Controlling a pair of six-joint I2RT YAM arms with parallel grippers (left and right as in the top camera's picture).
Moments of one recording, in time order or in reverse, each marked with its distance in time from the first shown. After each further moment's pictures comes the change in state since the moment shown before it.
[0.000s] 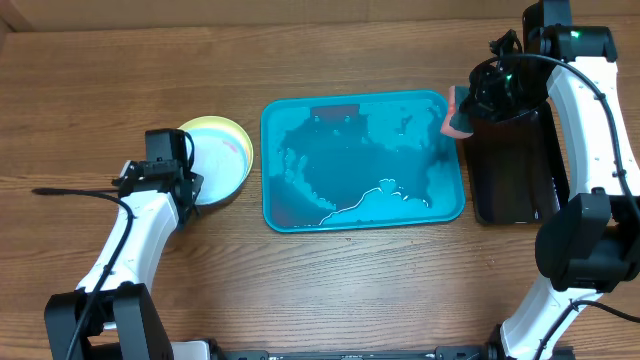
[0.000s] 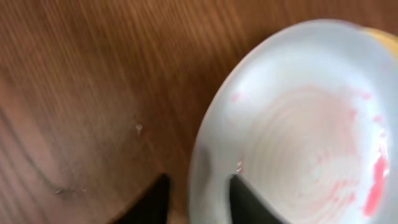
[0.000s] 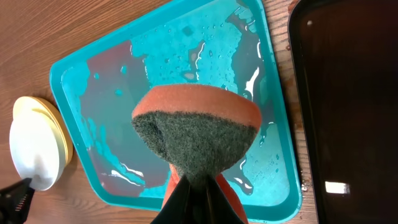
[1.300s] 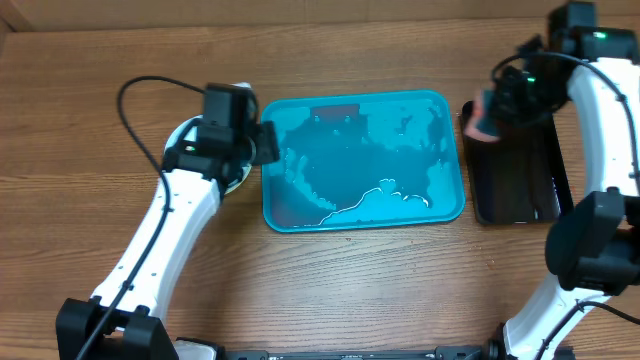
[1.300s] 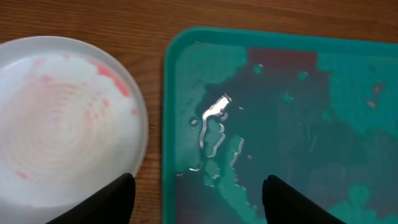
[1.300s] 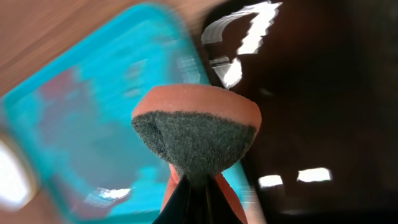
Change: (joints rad) left arm -0.346 -0.007 0.273 -0.028 0.279 0.718; right arm -0.117 0.000 0.000 -0.036 0.151 0.001
